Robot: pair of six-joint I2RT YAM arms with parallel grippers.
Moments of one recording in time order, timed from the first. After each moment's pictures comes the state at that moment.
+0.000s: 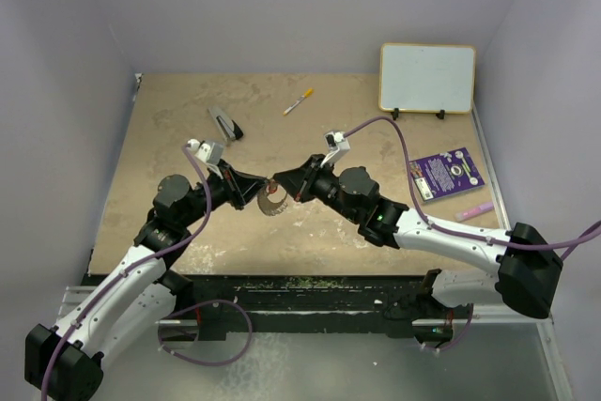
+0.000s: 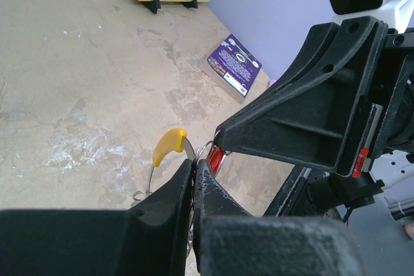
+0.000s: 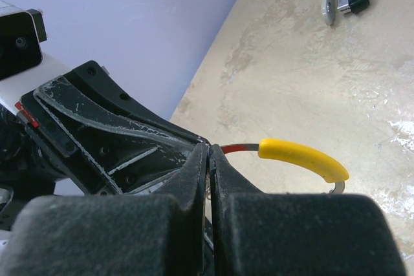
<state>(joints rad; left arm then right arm) -0.46 0.71 0.47 0.22 0.42 -0.55 1.00 1.26 0.76 0.43 0.16 0.78</state>
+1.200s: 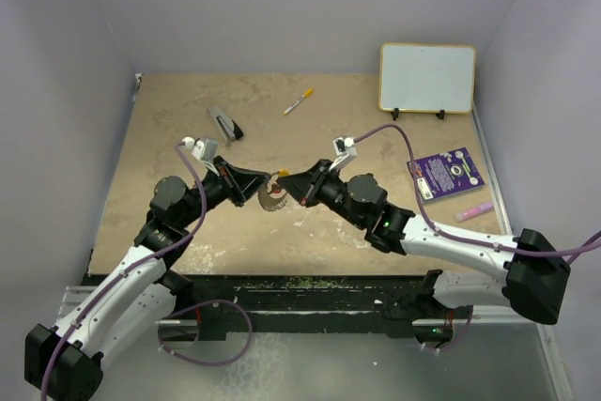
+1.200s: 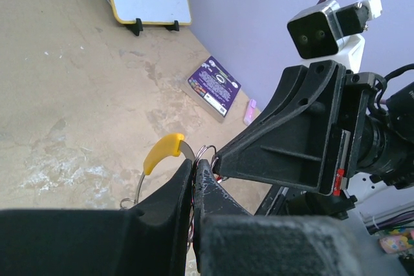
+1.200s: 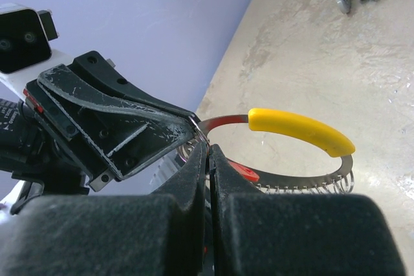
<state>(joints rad) -0.46 0.71 0.47 0.31 0.41 -0.63 1.00 1.20 0.70 0.47 0.16 0.88</state>
